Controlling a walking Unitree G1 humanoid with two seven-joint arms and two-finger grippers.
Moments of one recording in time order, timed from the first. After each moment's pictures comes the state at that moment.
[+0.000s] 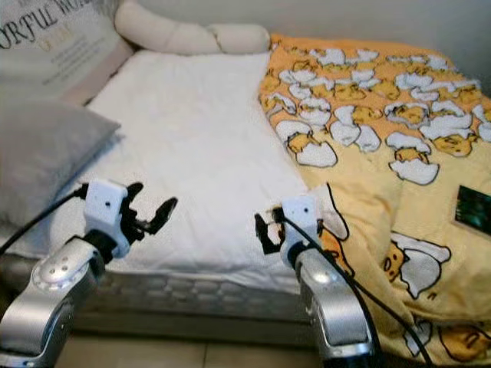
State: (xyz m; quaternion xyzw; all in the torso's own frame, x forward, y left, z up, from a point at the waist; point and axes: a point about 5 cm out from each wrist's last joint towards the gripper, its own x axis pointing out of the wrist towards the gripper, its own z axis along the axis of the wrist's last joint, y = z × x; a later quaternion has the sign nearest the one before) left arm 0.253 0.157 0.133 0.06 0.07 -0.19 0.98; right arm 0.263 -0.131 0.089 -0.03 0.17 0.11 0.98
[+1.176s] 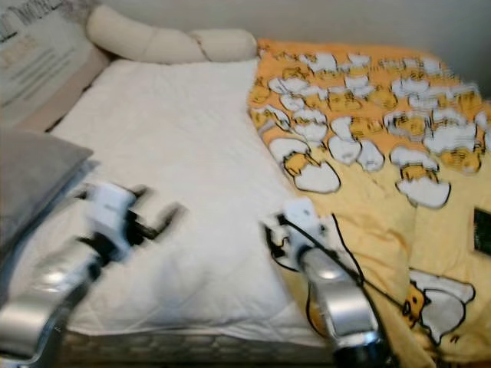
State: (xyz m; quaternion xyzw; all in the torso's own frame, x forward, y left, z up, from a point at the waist) left arm 0.243 0.138 0.129 0.05 0.10 -0.30 0.95; right arm 0.267 -0.156 0.059 -0.10 0.27 0.11 0.95
